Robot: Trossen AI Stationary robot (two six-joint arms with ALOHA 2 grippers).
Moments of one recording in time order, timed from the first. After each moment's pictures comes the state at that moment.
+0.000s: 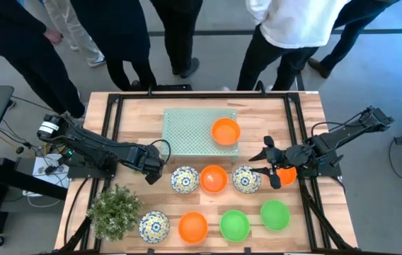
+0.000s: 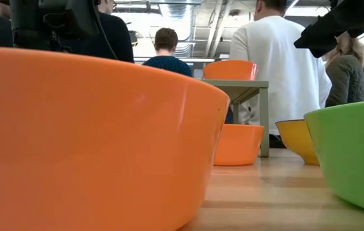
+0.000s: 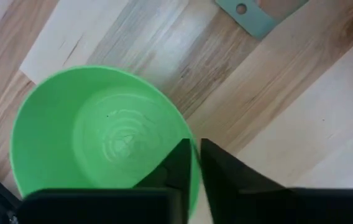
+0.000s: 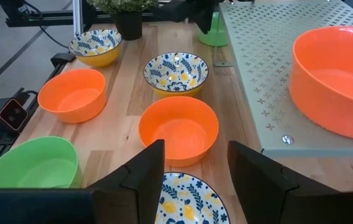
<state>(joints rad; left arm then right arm) -0.26 1.40 0.77 -0.93 -0.26 -0.90 0.43 0.72 0.50 -0.26 0.36 0.23</state>
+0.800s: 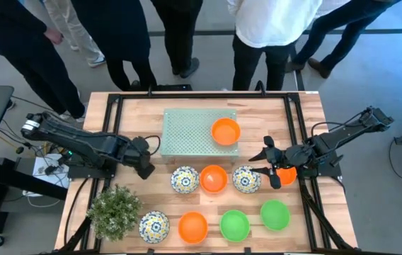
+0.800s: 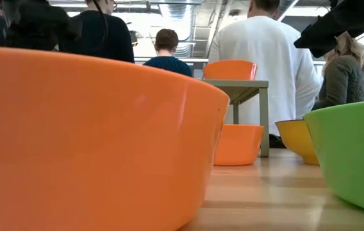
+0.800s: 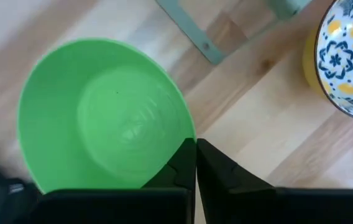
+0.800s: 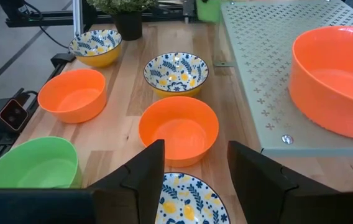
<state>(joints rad) -0.28 1.10 0.86 -1.10 -0.26 -1.01 0.43 0.72 0.50 -0.26 0.36 0.23</state>
